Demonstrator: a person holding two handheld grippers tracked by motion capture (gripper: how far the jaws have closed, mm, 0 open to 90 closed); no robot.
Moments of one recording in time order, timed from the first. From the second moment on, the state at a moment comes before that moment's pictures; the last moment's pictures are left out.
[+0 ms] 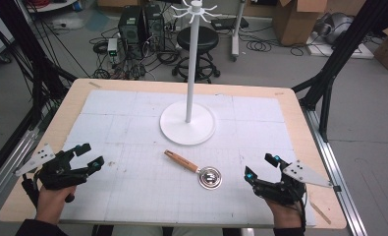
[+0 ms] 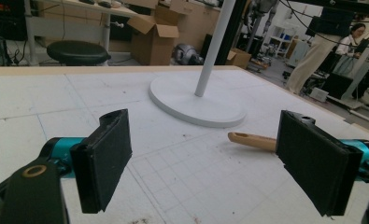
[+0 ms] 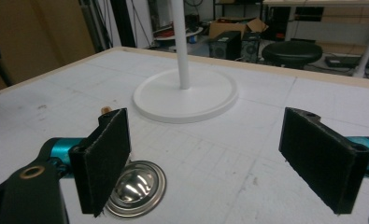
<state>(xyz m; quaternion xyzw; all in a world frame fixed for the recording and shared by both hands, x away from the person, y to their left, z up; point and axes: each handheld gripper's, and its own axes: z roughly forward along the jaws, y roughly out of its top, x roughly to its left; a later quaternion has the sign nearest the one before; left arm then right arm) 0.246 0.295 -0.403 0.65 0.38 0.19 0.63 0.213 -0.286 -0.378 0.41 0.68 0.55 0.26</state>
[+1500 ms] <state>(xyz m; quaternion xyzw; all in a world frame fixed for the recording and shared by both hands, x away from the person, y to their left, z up) 0.244 0.297 -0.404 0.65 0.38 0.18 0.63 0.333 -0.099 -0.428 0.28 0.88 0.38 0.09</state>
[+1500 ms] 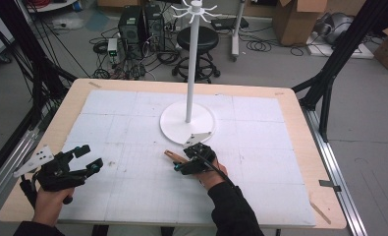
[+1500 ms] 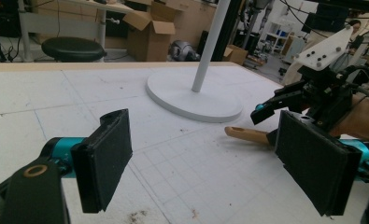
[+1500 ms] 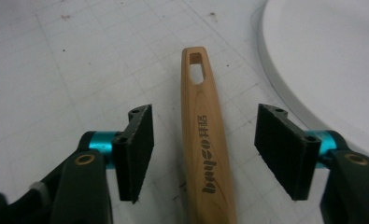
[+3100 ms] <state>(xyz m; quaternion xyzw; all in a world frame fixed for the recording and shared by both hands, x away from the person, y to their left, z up) 0.244 0.298 -0.404 0.65 0.38 0.18 0.63 0.336 -0.090 -0.422 0.26 0.90 0.35 0.07</state>
